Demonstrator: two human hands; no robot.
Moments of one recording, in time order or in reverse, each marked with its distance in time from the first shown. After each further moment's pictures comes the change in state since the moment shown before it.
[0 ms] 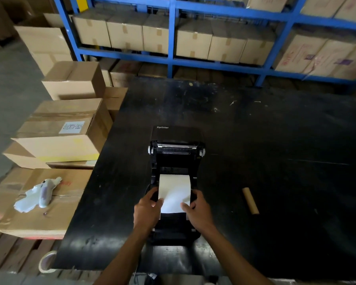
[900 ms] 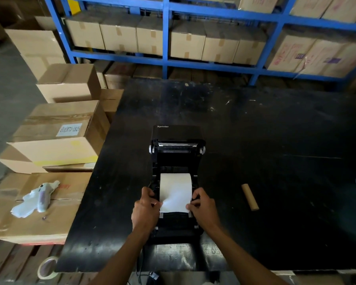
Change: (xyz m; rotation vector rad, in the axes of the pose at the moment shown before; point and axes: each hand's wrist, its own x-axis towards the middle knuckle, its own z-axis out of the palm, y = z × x) left_hand 0.004 -0.017 -0.007 0.182 0.068 0.138; right_hand 0.000 0.017 -0.002 -0.125 0.104 -0.117
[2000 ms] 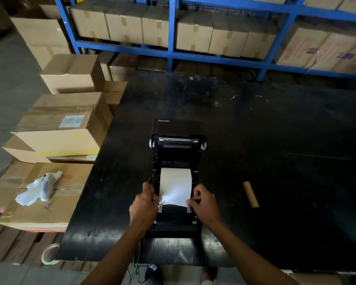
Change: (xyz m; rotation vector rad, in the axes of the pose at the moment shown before) left_hand -0.007 0.008 -0.003 0.120 -0.014 0.024; right_hand 0.008 0.010 -0.006 -0.073 -0.058 -0.065
